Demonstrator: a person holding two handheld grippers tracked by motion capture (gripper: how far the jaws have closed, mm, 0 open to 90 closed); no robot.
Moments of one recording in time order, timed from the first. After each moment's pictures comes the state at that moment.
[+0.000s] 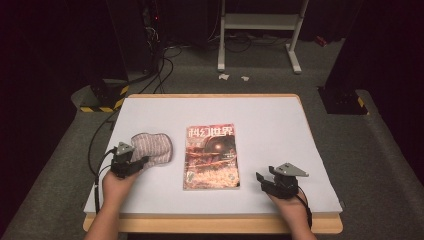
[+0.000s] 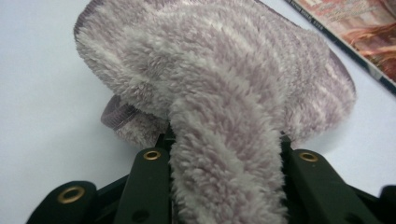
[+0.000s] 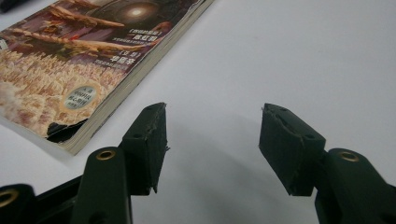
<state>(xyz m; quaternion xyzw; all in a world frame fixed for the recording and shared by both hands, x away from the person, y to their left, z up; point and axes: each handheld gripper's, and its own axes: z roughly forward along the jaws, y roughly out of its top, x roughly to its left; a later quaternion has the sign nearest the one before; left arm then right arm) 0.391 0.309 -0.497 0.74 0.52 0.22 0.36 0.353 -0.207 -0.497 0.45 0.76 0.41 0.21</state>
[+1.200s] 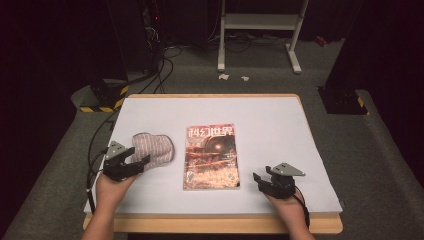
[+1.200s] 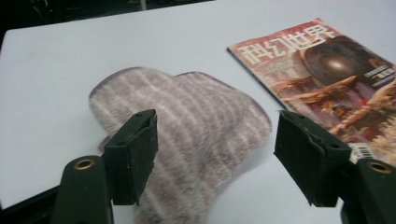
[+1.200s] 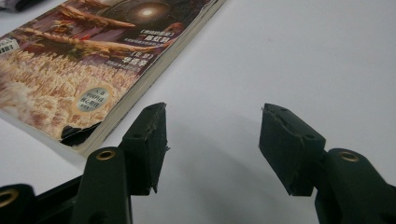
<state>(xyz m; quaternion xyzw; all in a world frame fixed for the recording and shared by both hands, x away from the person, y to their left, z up) 0.354 0.291 -0.439 0.73 0.49 0.25 0.42 0.353 -0.198 -0.497 0.44 0.77 0.41 0.21</state>
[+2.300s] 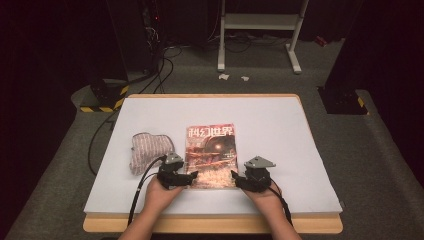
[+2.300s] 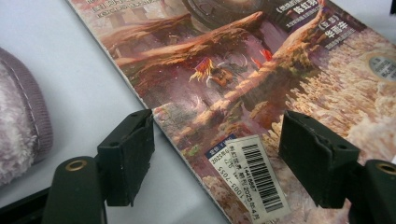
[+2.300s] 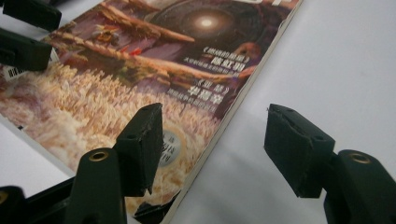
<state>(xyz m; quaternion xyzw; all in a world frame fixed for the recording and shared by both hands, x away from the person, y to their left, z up) 0.379 0.170 -0.503 0.79 0.45 0.13 0.39 0.368 -0.131 -0.495 0.42 0.80 0.39 0.19</state>
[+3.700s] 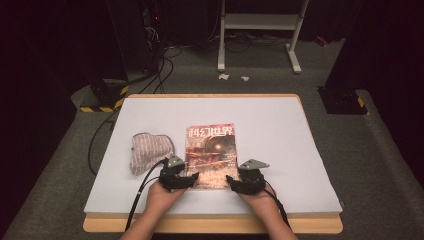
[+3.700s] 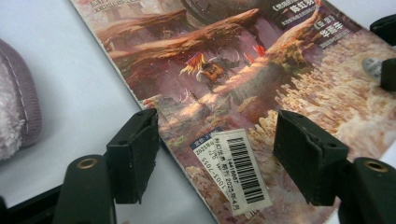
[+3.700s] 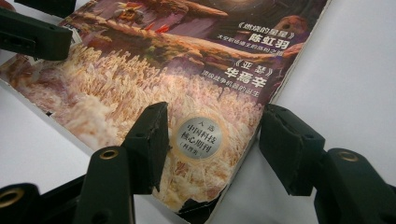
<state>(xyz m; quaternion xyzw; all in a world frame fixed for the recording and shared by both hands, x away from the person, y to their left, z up) 0.367 0.162 -0.502 0.78 0.46 0.15 0.39 0.366 -0.116 -0.501 0.42 0.81 0.38 0.14</state>
